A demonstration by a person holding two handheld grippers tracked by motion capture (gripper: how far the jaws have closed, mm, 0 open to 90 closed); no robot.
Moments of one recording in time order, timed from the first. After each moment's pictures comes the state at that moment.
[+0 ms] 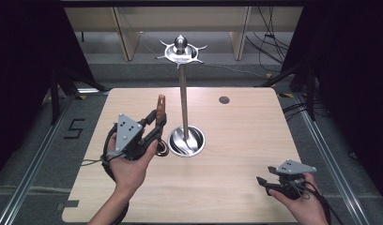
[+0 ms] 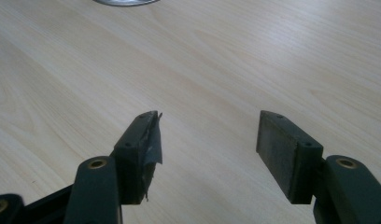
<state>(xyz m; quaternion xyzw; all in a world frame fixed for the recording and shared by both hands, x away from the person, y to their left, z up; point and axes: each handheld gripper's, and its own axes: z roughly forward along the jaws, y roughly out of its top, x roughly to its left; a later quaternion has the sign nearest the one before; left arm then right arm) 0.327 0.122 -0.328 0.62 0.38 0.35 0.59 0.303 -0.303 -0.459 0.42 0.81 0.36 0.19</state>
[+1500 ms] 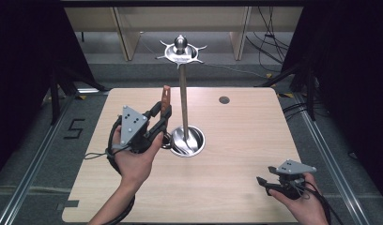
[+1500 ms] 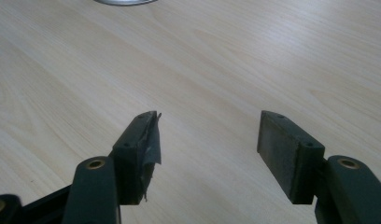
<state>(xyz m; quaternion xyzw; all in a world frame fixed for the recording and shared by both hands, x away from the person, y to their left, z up) 0.334 0.108 -0.310 0.61 0.37 0.36 0.60 0.304 -0.304 -0.459 0.41 0.82 0.35 0.19</state>
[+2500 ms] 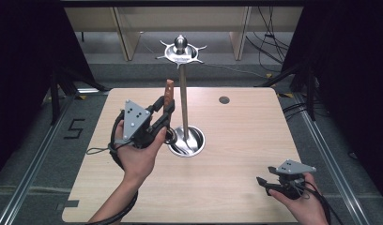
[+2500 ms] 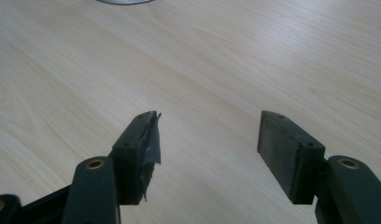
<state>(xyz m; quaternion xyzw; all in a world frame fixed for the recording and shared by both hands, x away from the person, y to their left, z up) 0.340 0.101 -0.299 0.61 0.36 0.36 0.61 0.304 -0.304 -0.461 0.41 0.82 0.36 0.19</state>
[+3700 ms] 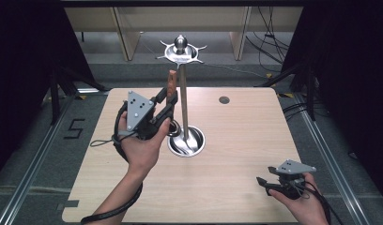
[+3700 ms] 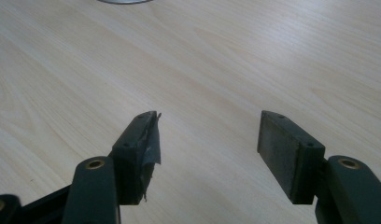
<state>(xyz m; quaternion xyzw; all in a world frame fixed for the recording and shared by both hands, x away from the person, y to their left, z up) 0.351 0.093 -0.284 0.60 0.36 0.36 0.62 0.305 -0.305 -0.461 0.41 0.82 0.35 0.20</state>
